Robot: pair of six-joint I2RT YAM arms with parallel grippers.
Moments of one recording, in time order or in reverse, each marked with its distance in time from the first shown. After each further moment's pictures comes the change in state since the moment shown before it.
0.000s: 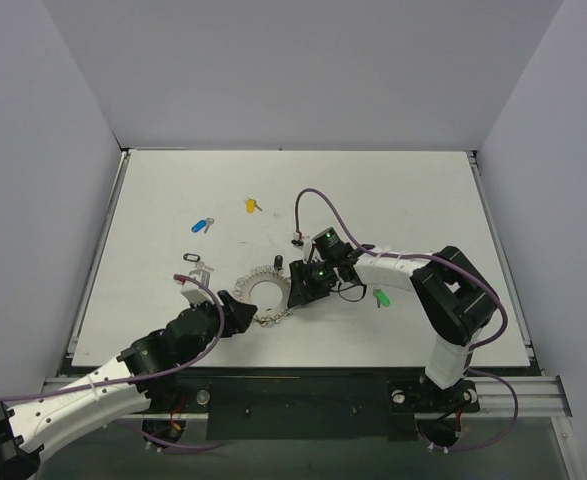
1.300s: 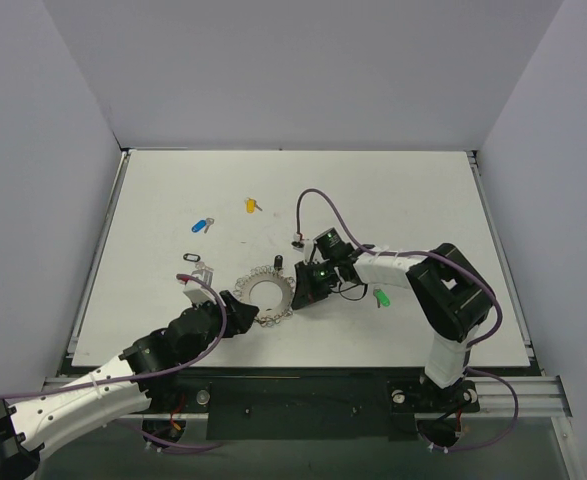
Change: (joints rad) left arm 0.002 0.031 0.000 0.016 0.021 -0.009; right arm -0.021 0.033 -0.007 0.023 -0.086 0.013
